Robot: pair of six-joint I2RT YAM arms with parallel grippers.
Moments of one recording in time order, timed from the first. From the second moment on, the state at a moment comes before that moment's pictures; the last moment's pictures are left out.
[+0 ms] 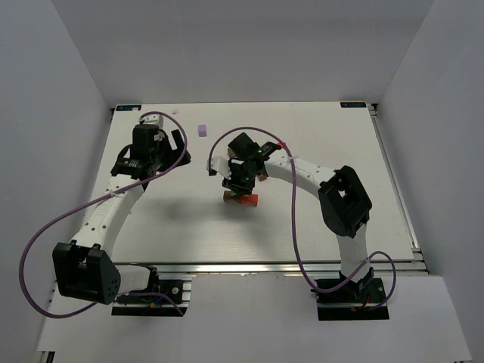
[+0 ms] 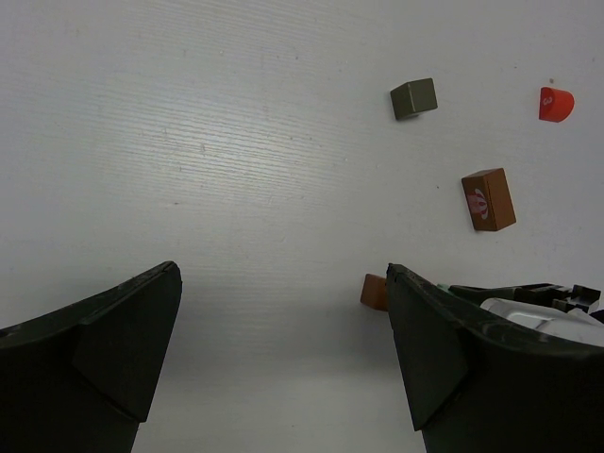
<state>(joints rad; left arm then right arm) -0.19 1.28 1.10 -0.48 -0.02 -0.40 0.81 2.01 1.62 -0.72 -0.30 -0.71</state>
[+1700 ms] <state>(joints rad) -0.19 1.28 1.10 -0.48 -0.03 -0.39 0.81 2.01 1.59 -0.69 -0.29 -0.69</state>
